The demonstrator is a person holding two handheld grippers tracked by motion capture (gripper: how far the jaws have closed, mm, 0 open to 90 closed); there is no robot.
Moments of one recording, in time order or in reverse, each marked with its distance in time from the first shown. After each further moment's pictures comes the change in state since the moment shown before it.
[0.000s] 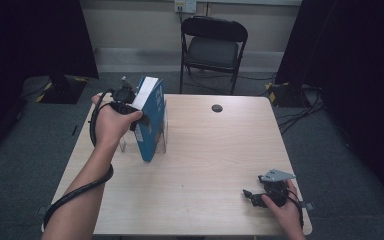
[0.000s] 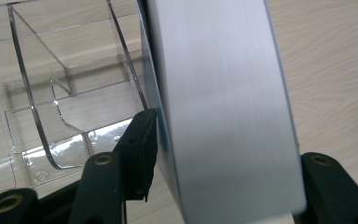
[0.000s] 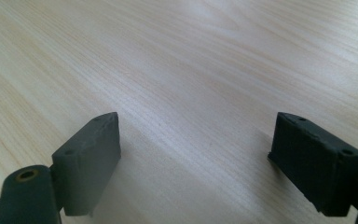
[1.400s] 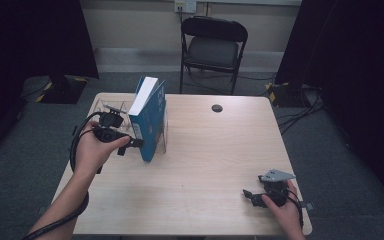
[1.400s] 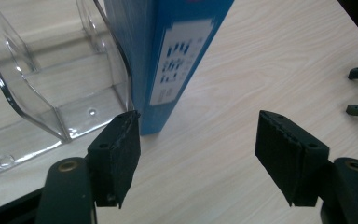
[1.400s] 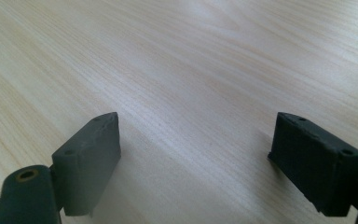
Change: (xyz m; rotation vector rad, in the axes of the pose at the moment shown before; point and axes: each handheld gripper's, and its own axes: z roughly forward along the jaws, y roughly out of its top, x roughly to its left) left arm 0.016 -0.069 -0.007 -0.052 -0.152 0.096; right arm 0.000 0.000 0.000 0.000 0.002 0.000
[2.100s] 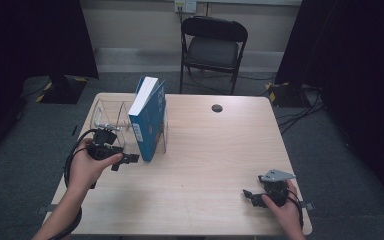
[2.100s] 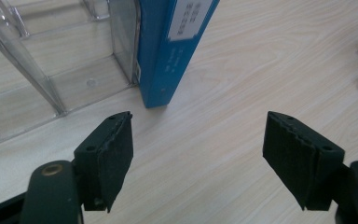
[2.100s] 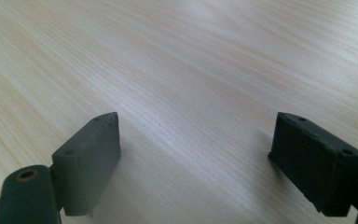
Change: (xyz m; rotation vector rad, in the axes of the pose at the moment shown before) left arm 0.020 -0.047 0.017 -0.015 -0.031 0.022; right arm 0.000 0.000 0.000 0.000 0.000 0.000
